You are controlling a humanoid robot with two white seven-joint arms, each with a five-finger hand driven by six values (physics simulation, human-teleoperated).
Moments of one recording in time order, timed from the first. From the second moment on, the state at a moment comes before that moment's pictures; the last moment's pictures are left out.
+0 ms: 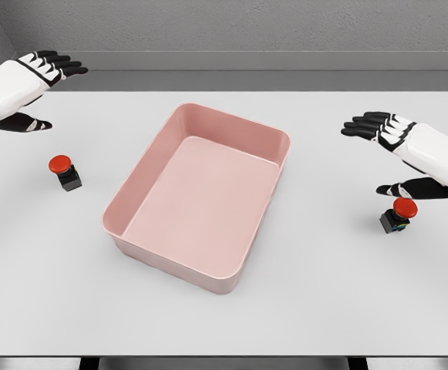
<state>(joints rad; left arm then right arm) -0.56 0.85 -0.40 -1.33 -0.52 -0.61 -0.10 -0.15 -1.06 0.30 -1.75 0.13 -0.61 0.07</state>
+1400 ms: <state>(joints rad) -0.54 1.06 -0.66 -1.44 -0.49 -0.61 -0.12 -0.03 -1.15 0.23 -1.65 0.23 -0.59 0.33</state>
